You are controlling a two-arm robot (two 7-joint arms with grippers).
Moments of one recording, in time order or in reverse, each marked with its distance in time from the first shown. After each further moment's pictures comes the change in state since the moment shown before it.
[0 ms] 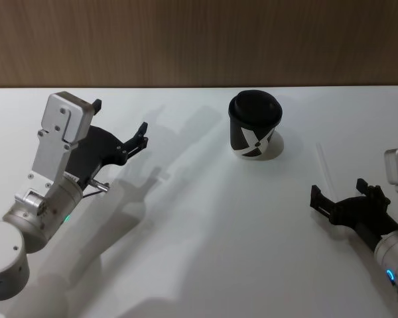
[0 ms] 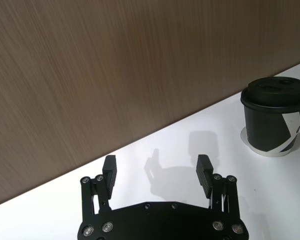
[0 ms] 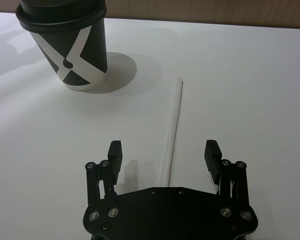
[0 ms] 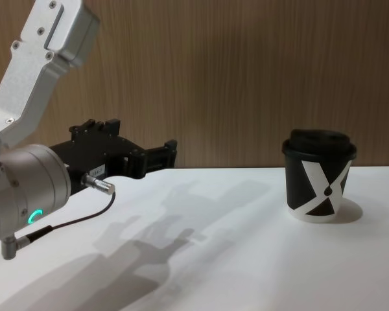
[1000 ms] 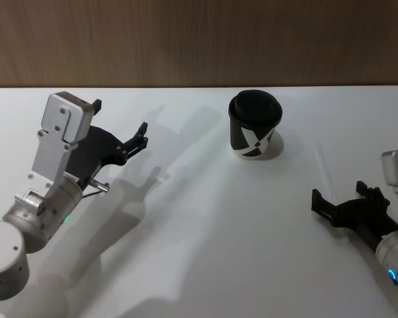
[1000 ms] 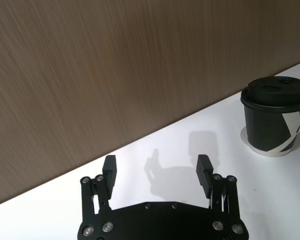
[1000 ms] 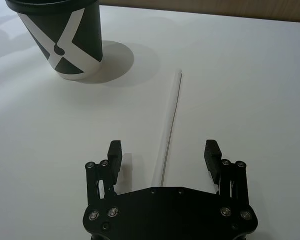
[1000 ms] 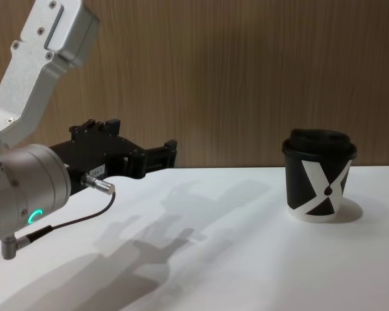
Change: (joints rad) left arm 0.000 0.000 0.000 0.000 0.000 0.000 0.000; right arm 0.021 0.007 0.009 0.043 -0.026 0.006 0.045
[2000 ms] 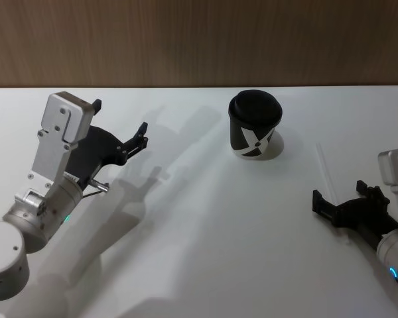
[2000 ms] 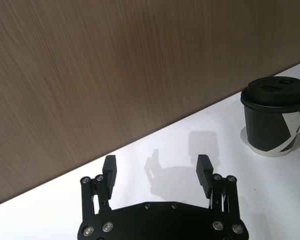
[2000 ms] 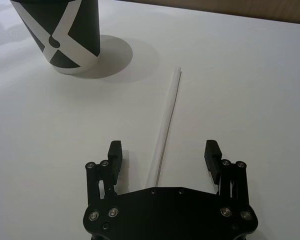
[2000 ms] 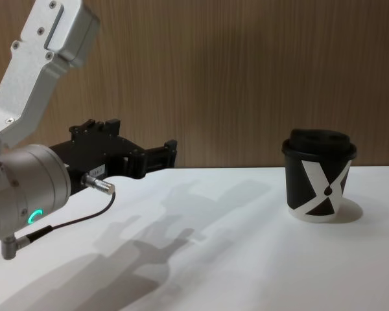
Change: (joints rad) left arm 0.000 0.000 0.000 0.000 0.000 0.000 0.000; right arm 0.019 0.005 0.004 0.026 -0.036 0.003 0.032
